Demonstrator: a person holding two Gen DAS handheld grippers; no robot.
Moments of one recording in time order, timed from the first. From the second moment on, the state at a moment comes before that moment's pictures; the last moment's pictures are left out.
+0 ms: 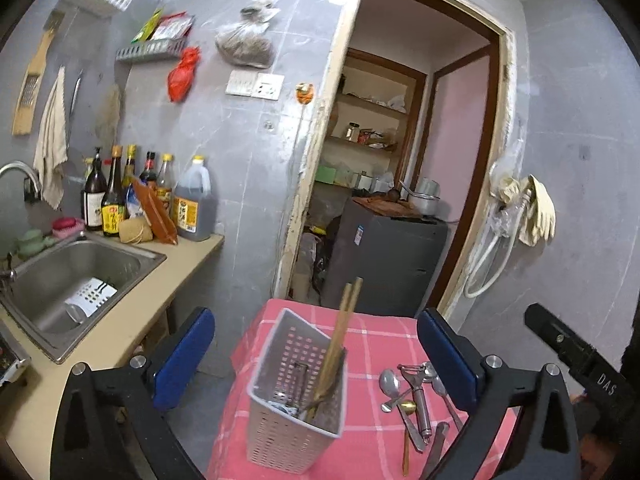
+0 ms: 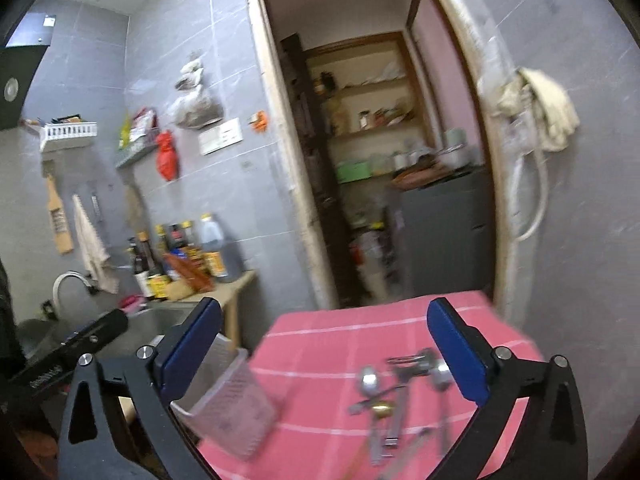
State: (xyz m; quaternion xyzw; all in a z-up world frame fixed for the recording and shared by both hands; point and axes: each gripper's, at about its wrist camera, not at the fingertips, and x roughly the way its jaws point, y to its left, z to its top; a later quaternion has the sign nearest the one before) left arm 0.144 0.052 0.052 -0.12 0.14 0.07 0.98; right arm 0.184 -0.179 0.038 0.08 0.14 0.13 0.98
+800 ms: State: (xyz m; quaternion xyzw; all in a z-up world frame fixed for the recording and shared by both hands) left arm 0.190 -0.073 -0.008 -0.04 0.21 0.02 0.98; right arm 0.231 -0.289 -0.040 0.05 0.24 0.10 0.96
